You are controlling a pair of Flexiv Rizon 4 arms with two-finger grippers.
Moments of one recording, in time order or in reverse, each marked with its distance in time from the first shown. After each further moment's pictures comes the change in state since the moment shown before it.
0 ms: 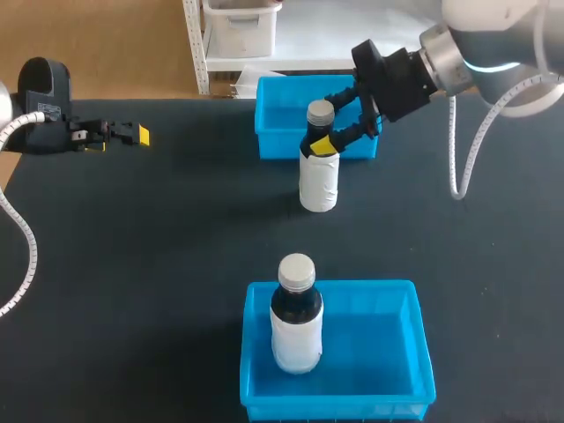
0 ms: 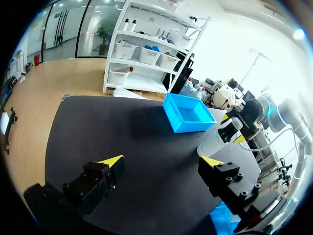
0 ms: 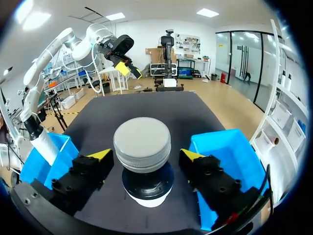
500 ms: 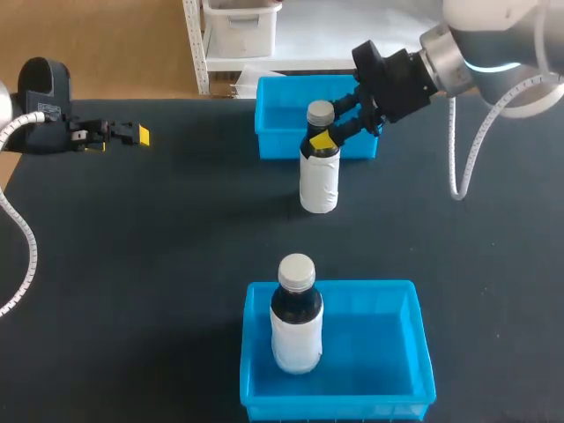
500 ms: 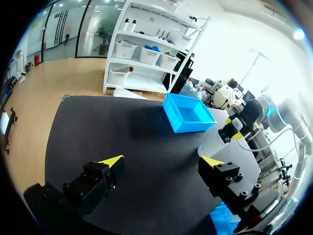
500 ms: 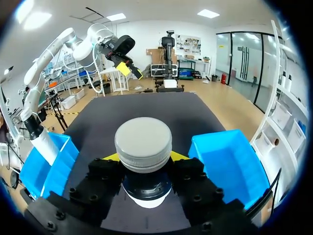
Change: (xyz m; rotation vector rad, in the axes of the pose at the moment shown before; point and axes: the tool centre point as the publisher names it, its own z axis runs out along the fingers) left arm 0.000 0.000 0.000 0.000 0.000 0.000; right arm 0.000 0.001 0.000 -0.002 -0.007 -0.005
